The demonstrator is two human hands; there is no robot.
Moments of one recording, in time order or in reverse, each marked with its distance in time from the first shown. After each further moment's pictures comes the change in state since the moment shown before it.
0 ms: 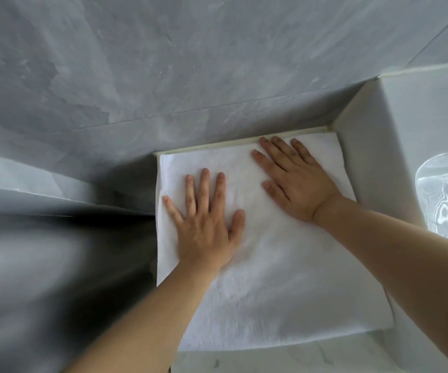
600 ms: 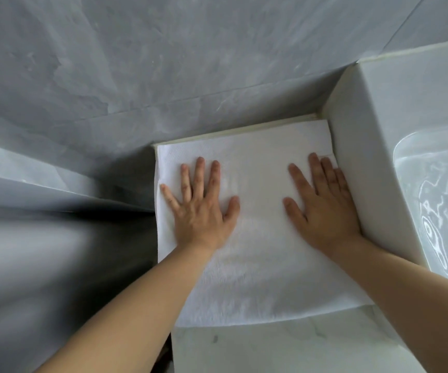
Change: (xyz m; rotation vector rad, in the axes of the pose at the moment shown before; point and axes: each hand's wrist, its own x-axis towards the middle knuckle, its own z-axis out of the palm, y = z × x) left_hand 0.003 0.004 -0.005 0.043 -0.061 -0.040; right_hand -0.092 -0.025 0.016 0.064 0.087 0.442
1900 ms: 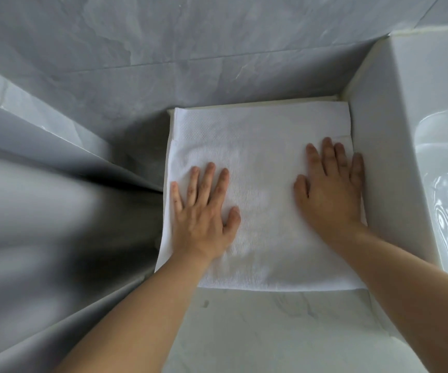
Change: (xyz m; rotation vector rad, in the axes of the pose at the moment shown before) left_hand -0.074 -0.008 0.019 0.011 0.027 0.027; right_hand -0.006 -0.017 -0.007 -0.006 0.082 0.049
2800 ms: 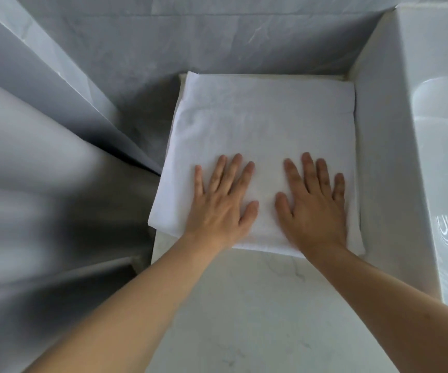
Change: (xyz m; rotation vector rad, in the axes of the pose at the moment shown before) left_hand -0.051 0.039 0.011 -0.051 0.064 0.129; right_hand -0.088 -0.006 0.016 0.008 -0.095 -0.125
